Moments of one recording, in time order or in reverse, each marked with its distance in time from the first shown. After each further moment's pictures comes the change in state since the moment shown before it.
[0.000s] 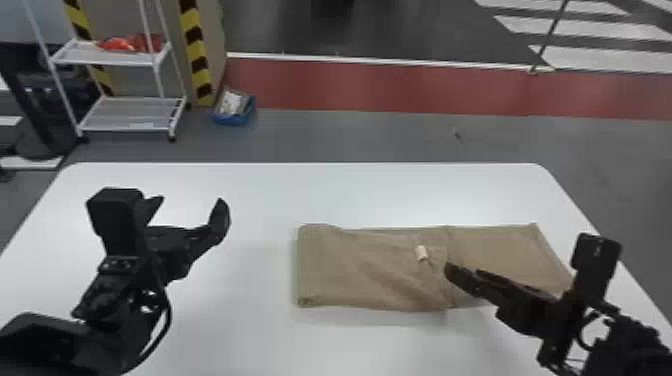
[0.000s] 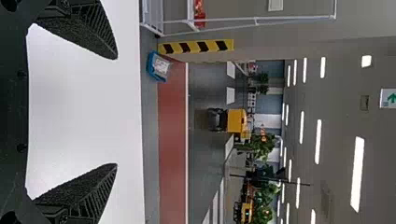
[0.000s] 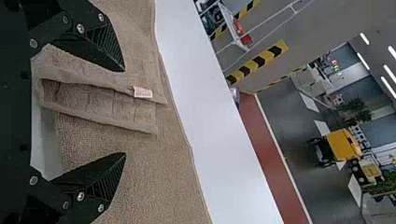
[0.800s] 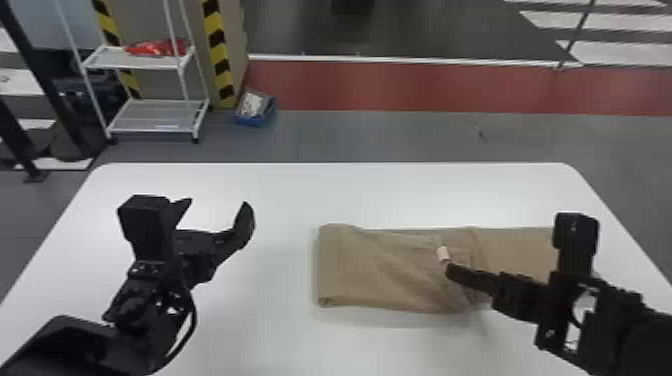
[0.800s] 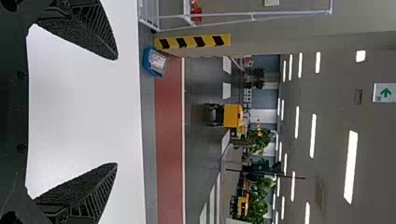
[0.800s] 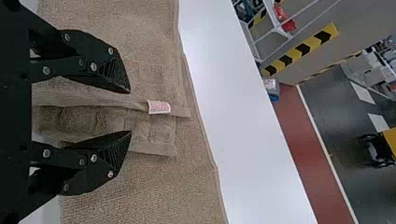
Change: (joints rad) left arm 0.017 0.005 -0.005 0.014 -0.007 -0.050 -0.025; right arm -0.134 -0.015 0.094 0.041 0.039 0.213 -0.104
